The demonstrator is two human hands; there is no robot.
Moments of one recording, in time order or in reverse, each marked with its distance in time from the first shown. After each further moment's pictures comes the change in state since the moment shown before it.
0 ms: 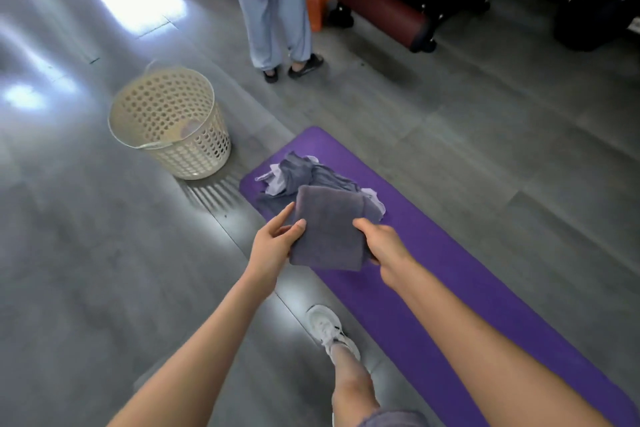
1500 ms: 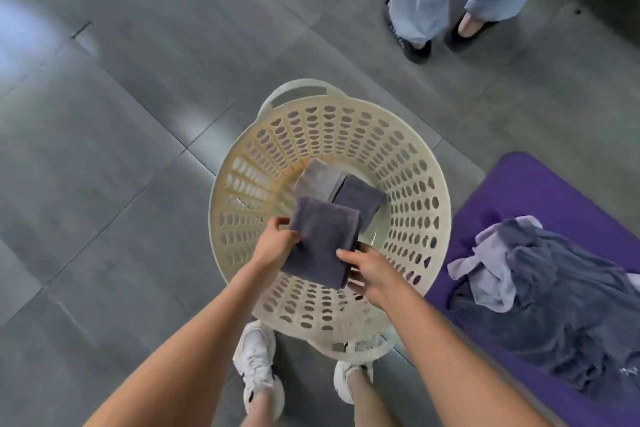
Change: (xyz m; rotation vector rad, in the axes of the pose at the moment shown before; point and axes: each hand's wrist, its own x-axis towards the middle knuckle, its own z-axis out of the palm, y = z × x) left_hand 0.836 0.136 -0.618 0.490 0.021 -0.453; right_hand 0.612 -0.140 0.815 0.180 -0.135 0.469
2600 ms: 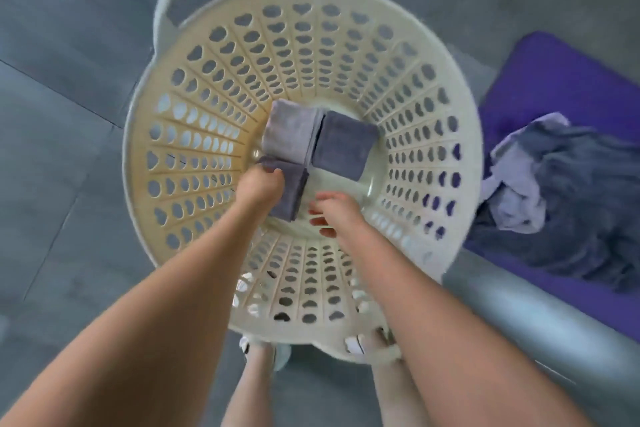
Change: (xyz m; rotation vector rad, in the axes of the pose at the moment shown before) left_hand 0.153 -0.013 0.046 0.706 0.084 0.065; right_hand 0.148 0.027 0.024 -0.054 0.162 0.011
